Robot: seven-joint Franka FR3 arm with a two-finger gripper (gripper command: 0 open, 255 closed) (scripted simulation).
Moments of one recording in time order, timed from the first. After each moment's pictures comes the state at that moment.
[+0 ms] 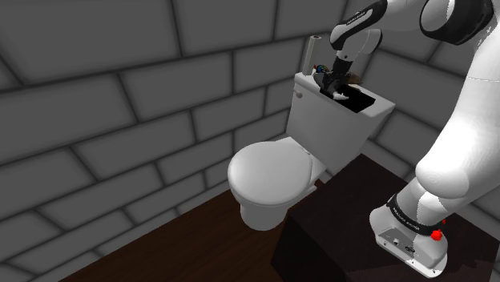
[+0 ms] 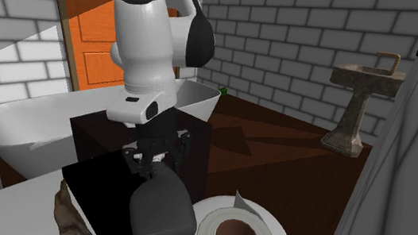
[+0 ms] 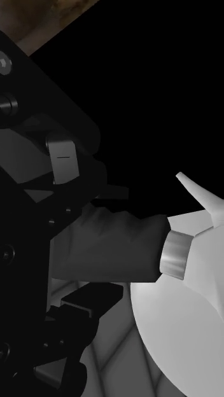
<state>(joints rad) -0.30 0.35 -0.29 -1.88 0.25 2.22 -0.36</state>
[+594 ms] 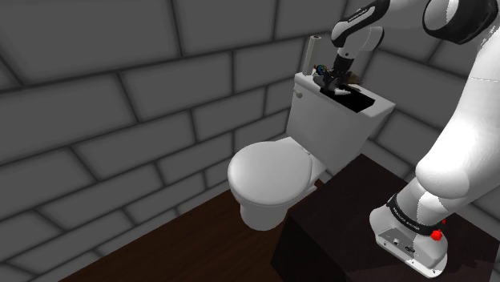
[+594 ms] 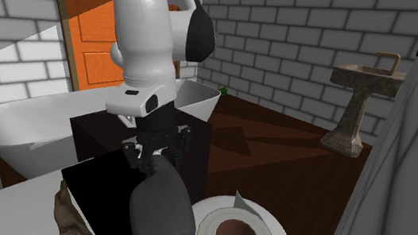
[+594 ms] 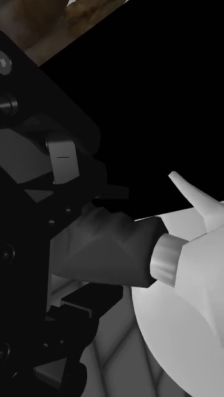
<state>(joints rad) -0.30 0.34 -0.30 -1.87 0.24 2.19 -0.35</state>
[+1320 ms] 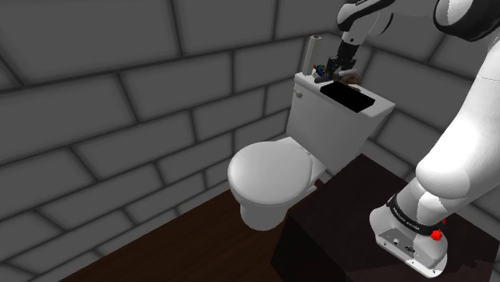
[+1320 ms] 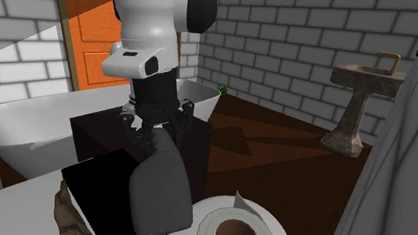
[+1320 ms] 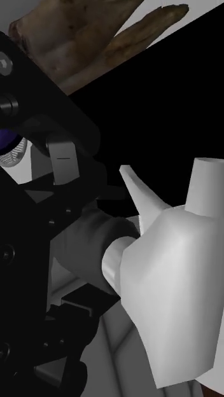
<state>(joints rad) -0.29 0.27 -0.31 -1.80 0.21 2.07 -0.32</state>
